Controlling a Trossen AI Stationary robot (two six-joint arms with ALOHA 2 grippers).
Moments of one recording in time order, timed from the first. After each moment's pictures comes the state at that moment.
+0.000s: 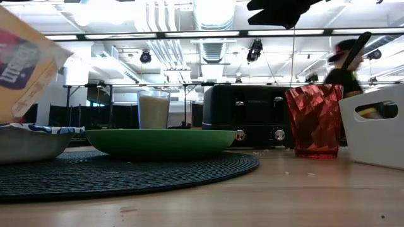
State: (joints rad) left arm -0.34 0.65 1.11 -1.57 0.73 -1.43; right arm 0.23 1.12 0.80 0.03 0.45 0.00
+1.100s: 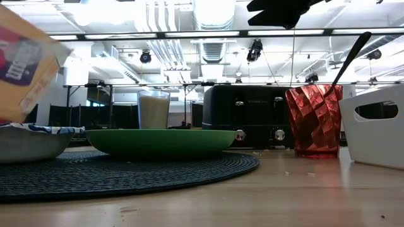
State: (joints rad) left arm -0.35 0.63 1.11 -1.57 0.69 -1.45; right arm 0.22 1.12 0.80 0.03 0.45 0.00
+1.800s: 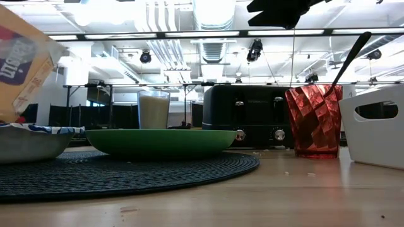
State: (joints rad) left arm -0.35 0.63 1.11 -1.57 0.75 -1.48; right arm 0.22 1.12 0.80 0.02 0.45 0.00
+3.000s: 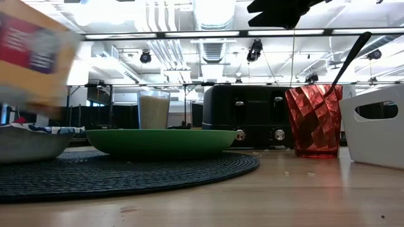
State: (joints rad) left arm -0.35 0.67 1.15 -1.57 0.60 -1.40; right arm 0.22 1.12 0.80 0.02 0.45 0.00
